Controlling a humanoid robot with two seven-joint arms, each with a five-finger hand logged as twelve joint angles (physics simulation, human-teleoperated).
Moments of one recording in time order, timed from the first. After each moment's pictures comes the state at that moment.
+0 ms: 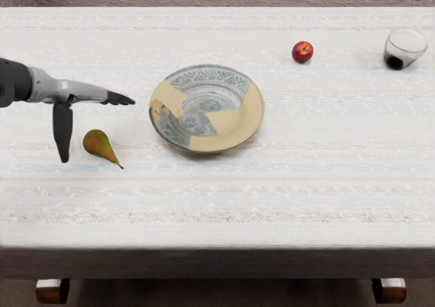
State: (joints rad) left arm -1.38 0.84 0.00 -1.31 1.04 -0.61 0.04; right arm -0.05 0.00 -0.06 0.14 0.04 0.06 -0.09
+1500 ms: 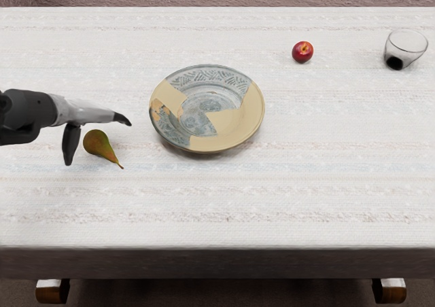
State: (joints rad) left arm -1.46 0.74 0.36 -1.35 1.26 -0.24 0.04; right arm -0.05 0.00 -0.06 0.14 0.04 0.06 -0.09
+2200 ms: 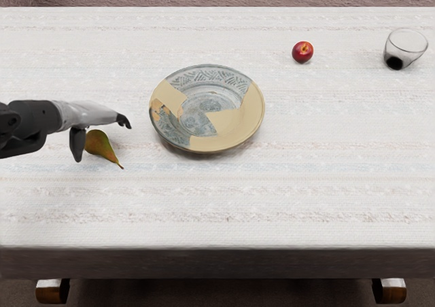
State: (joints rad) left arm -1.45 0.71 0.45 -1.34 1.26 -0.07 0.04; right arm -0.05 0.00 -0.06 0.14 0.04 0.06 -0.09
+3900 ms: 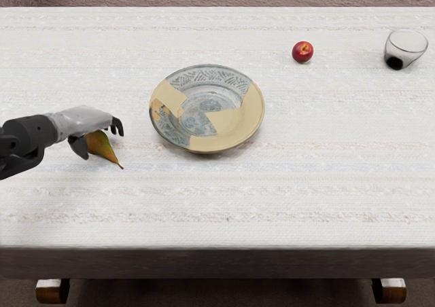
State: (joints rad) left arm -1.38 0.71 0.52 -1.34 1.25 0.16 0.05; right arm -0.05 0.00 -0.06 0.14 0.04 0.06 -0.09
